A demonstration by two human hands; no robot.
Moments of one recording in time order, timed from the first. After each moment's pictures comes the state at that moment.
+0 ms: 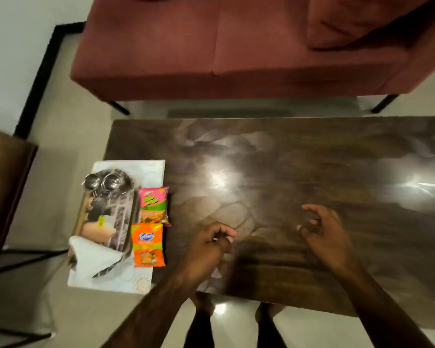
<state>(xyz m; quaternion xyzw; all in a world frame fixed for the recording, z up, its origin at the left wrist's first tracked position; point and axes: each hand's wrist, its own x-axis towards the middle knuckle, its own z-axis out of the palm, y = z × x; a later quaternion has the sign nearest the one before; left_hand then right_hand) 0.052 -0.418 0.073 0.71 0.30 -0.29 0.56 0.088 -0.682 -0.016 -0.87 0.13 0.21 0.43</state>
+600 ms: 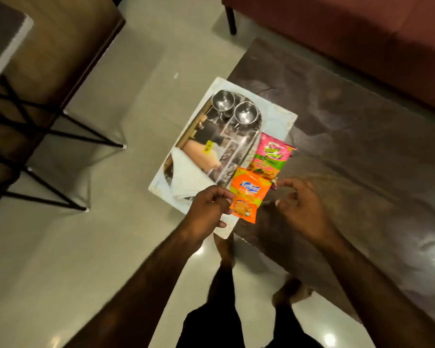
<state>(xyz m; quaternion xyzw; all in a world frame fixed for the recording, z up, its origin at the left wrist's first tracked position) -0.065 -0.139 0.032 0.58 0.49 -0.14 0.63 0.056 -0.325 -0.017 -0.87 -0.14 0.32 0.35</state>
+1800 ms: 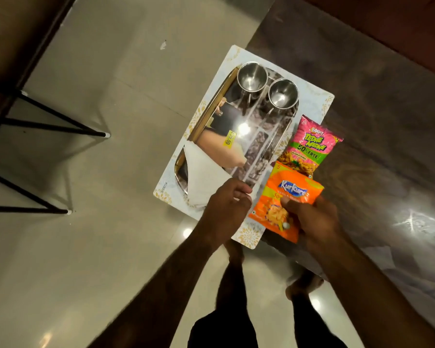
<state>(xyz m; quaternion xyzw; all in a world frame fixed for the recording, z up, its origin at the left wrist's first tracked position) -0.072 -0.072 -0.055 0.66 0.40 -0.20 0.61 0.005 -0.244 -0.091 -0.73 0.32 0.35 0.50</state>
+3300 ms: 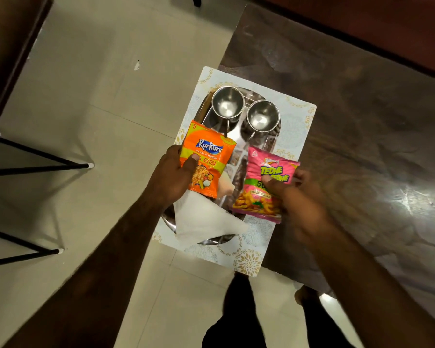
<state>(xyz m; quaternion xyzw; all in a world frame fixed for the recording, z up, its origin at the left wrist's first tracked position) 0.014 0.059 -0.108 0.77 0.38 -0.17 0.49 0.072 -0.182 -0.071 -0.68 0.31 0.32 0.58</state>
